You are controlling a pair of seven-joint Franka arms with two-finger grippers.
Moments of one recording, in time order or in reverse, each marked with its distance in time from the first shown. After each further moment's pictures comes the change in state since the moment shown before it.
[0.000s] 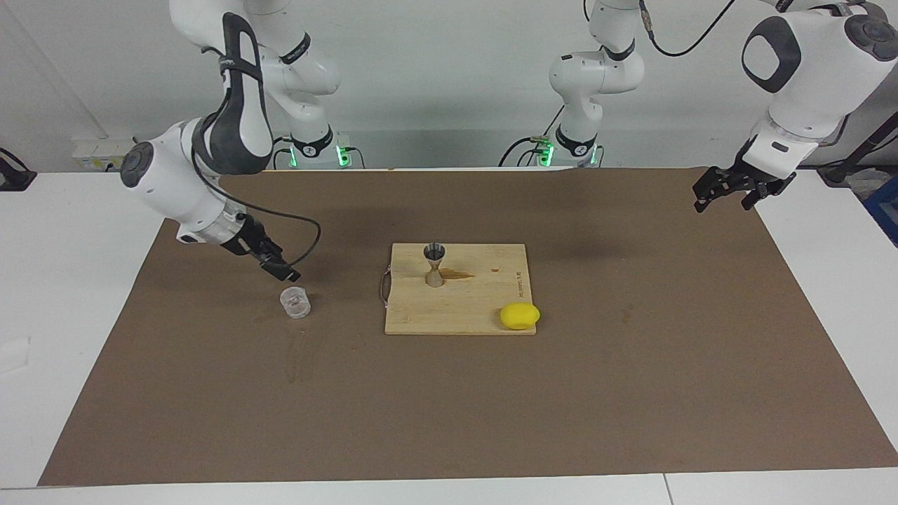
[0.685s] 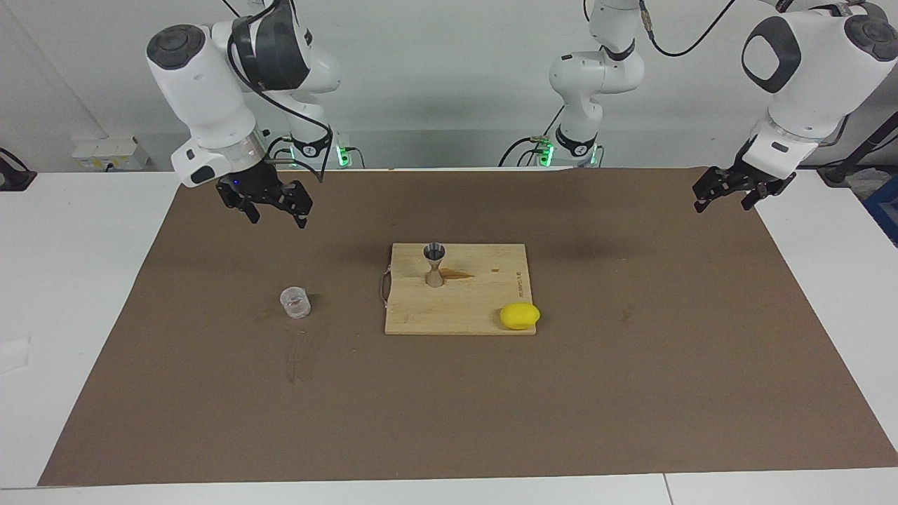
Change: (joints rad) left arm 0.000 0.000 0.000 -0.001 0.000 0.000 0.000; right arm 0.094 -0.119 0.006 0.234 -0.202 -0.190 -0.308
